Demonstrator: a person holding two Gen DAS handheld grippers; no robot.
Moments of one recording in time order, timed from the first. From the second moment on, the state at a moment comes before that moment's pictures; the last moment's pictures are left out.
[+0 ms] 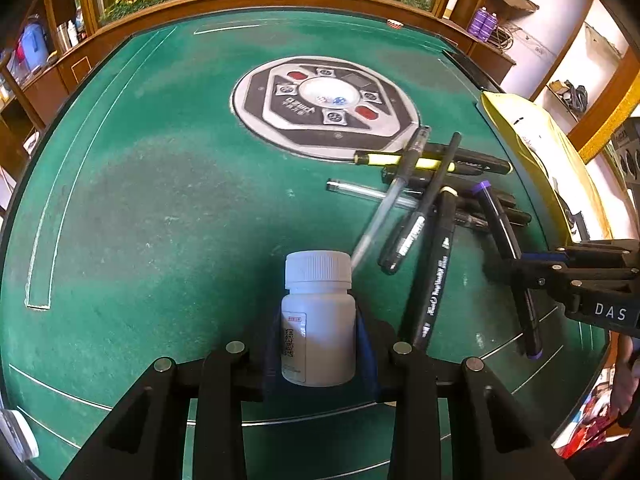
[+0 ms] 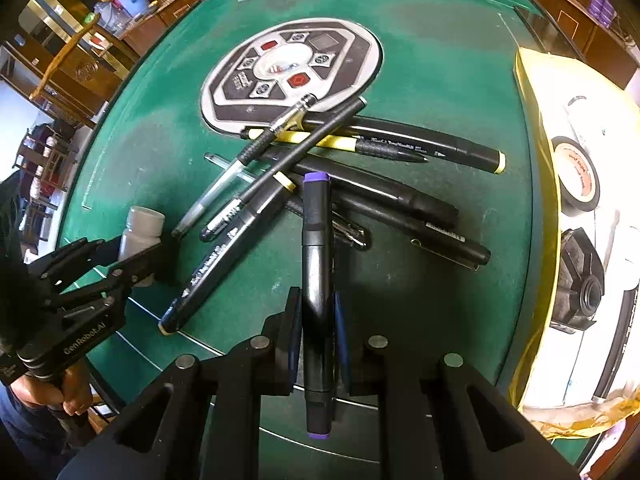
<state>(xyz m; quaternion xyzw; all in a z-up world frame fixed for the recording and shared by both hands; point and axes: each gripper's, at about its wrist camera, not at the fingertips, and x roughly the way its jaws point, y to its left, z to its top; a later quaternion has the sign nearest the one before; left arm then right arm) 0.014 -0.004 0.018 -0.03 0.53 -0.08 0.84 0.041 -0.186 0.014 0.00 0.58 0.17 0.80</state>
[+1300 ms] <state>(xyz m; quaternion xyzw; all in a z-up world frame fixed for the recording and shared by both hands) 0.019 -0.121 0.076 0.05 0.47 -0.15 0.87 0.023 -0.274 0.061 0.06 0.52 0.17 0.83</state>
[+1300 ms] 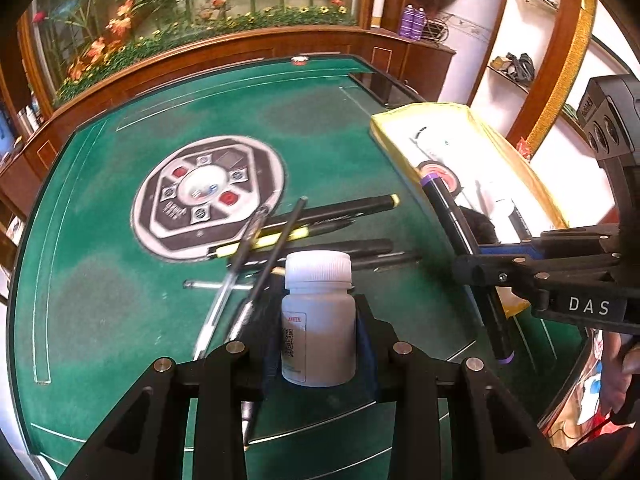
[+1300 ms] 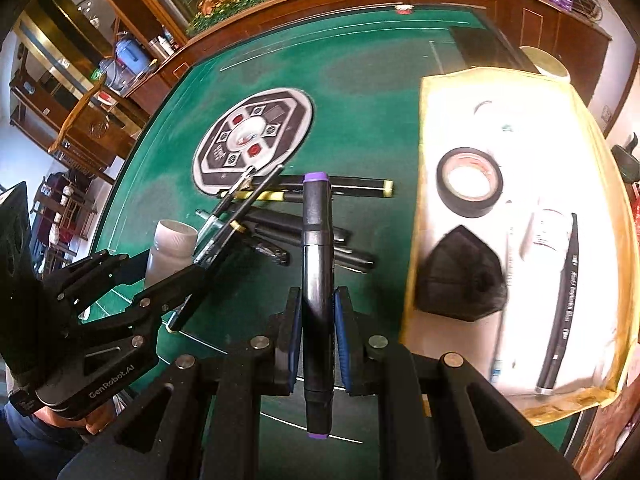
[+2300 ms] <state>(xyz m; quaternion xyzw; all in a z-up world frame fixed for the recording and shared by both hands) 0.026 -0.265 0.090 0.10 0.45 -0.24 0.85 0.028 -0.404 0.061 0.11 0.52 0.08 0.84</state>
